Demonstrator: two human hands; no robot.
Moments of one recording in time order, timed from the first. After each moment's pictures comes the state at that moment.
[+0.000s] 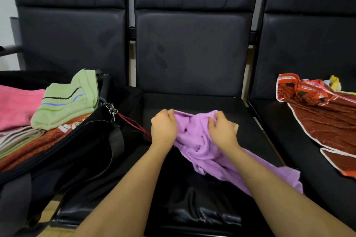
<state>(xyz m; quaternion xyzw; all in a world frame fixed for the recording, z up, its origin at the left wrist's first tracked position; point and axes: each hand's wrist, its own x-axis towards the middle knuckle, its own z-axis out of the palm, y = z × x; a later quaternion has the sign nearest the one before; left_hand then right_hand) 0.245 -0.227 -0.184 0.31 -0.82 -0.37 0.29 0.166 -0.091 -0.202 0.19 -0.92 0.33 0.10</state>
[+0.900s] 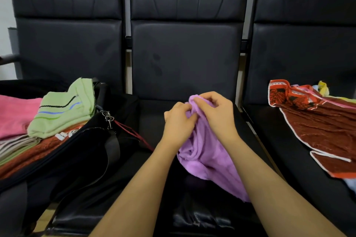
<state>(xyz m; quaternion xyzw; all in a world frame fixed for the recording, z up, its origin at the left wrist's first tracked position) 0.245 -0.192 -0.146 0.09 -0.87 -0.38 0.31 0.196 -0.091 -0.127 0.28 -0.70 0.65 0.10</state>
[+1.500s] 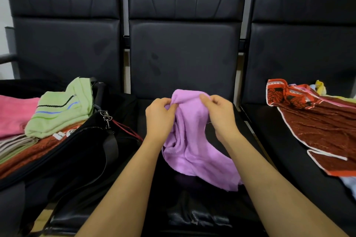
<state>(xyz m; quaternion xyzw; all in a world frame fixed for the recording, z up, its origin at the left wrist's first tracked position) 0.247 -0.223 -0.145 0.18 -0.81 -0.41 0.38 0.186 -0.089 -0.127 0.17 -0.72 0.67 0.03</state>
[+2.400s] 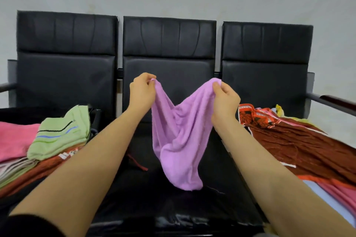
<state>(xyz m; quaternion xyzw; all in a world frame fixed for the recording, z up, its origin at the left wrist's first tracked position) 0.266 -0.228 -0.005 0.14 -0.80 -0.39 0.43 0.218 -0.045 -0.011 0.09 -0.57 0.80 0.15</state>
